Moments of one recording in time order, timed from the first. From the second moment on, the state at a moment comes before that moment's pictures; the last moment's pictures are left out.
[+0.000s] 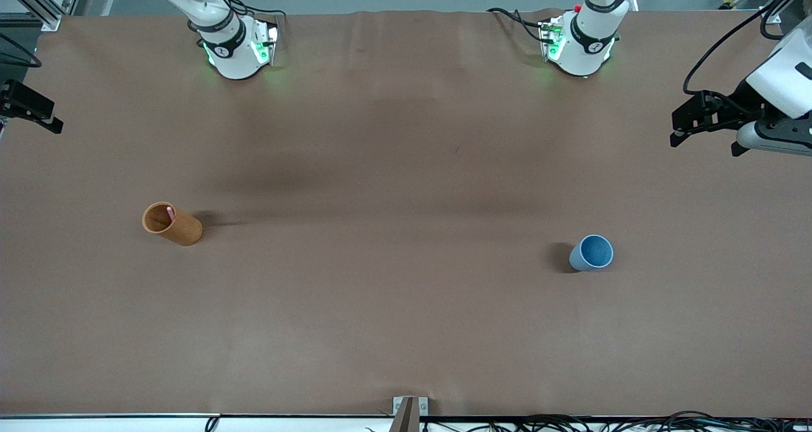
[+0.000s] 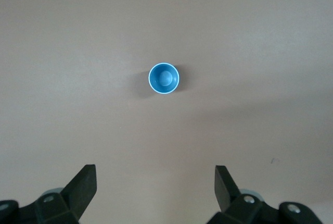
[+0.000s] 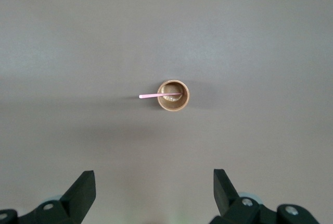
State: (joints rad) left arm -0.12 0.02 -0.01 -1.48 -0.03 1.56 0.05; right arm -0.02 -0.01 -0.08 -1.48 0.00 1.45 -0.12
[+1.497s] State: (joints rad) left arm -0.05 0.53 -0.02 -1.65 -0.03 2.10 0.05; right arm 0.12 0.00 -0.07 -2.12 -0.16 2.16 -0.08
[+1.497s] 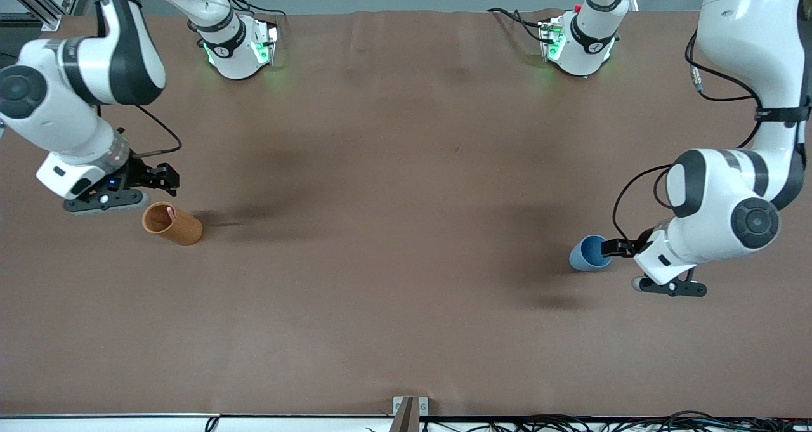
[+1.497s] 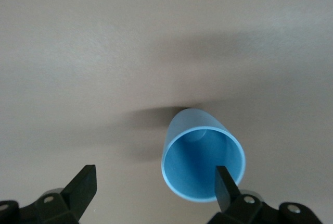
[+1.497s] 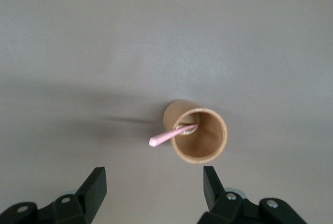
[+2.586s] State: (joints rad) left arm -0.08 0.59 -0.03 -1.70 -0.03 2.23 -0.03; right arm 0.14 0.05 -0.07 -2.22 -0.30 2.33 -0.08
